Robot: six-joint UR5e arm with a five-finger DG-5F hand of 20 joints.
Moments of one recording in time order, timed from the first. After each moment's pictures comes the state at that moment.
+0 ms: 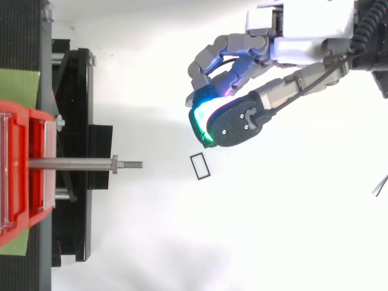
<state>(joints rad) 0.00 -2.25 -1.18 -3.12 -1.65 -0.07</state>
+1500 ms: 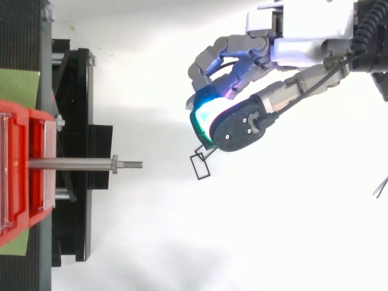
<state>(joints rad) 0.00 -2.25 -1.18 -3.13 -1.65 -0.04</state>
